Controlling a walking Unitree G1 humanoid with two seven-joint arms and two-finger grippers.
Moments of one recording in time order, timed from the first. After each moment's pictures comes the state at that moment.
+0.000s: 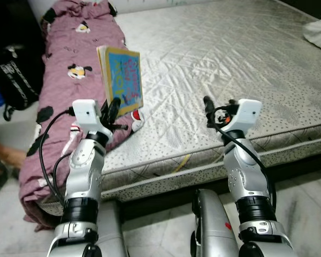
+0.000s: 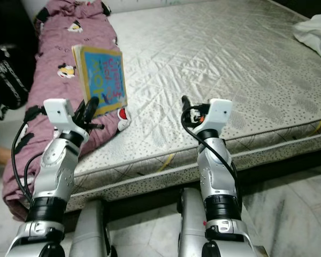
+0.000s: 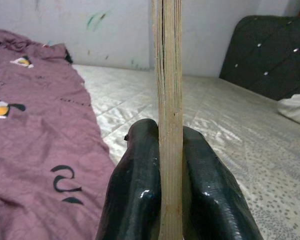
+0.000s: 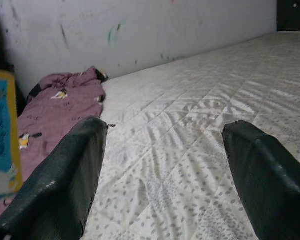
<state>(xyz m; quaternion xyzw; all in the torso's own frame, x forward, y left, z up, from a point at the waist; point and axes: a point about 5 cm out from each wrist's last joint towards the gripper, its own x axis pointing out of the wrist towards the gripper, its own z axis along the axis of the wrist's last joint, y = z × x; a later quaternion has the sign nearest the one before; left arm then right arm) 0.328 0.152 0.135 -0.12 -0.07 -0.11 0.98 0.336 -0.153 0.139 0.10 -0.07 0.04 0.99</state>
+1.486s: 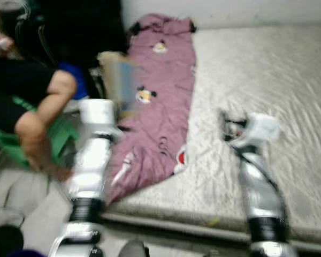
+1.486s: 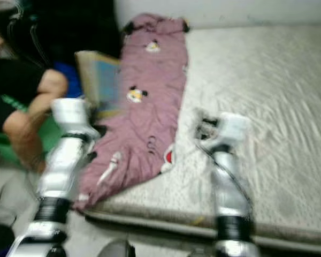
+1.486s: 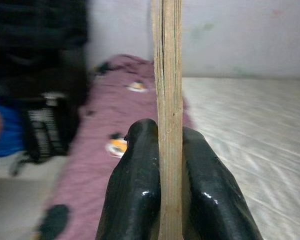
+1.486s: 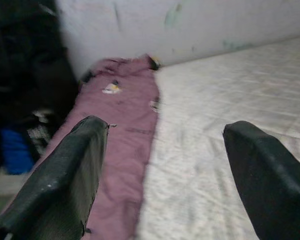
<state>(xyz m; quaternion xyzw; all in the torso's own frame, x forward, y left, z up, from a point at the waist) 0.329 0.118 0.132 -0.06 -0.04 -0.11 0.99 0.305 -0.183 0.117 0.08 -0.04 -0.04 1.00</state>
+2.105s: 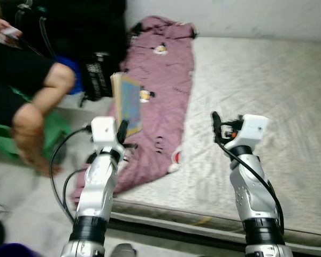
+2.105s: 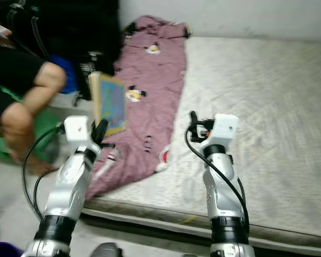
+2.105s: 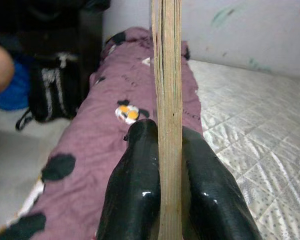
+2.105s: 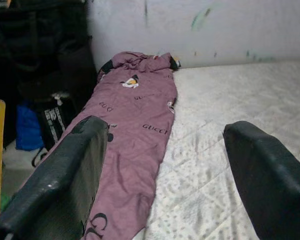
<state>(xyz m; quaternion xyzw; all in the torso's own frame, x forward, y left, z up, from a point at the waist) 0.303 0.131 0.096 -0.08 0.02 -0.04 1.00 0.309 -0.160 0.120 0.07 -0.03 0.02 1.00</state>
